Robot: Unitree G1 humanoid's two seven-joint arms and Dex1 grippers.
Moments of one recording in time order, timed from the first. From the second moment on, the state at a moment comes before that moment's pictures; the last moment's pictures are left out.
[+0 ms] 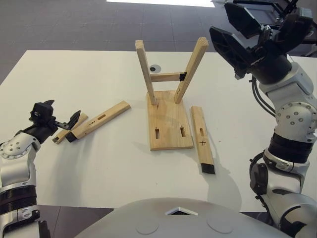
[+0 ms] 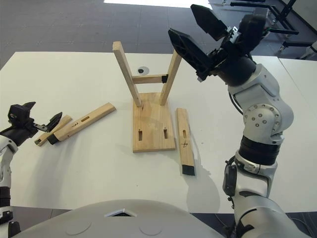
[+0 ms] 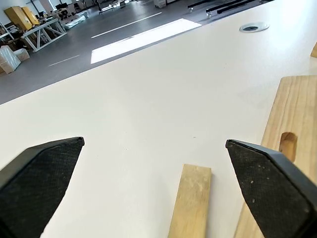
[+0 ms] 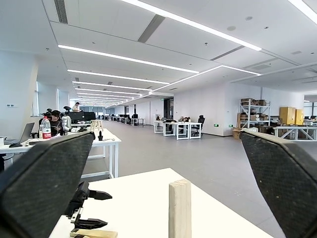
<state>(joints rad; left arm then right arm) 0.07 0.62 0.31 0.17 -0.10 0.06 -0.64 -0.48 -0.44 -0.27 -0.29 0.92 0.56 0.74</state>
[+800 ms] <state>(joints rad) 0.20 0.83 0.26 0.00 -0.11 0.29 -0.80 -0.50 -0.47 -0.23 -0.31 0.96 0.57 0.70</state>
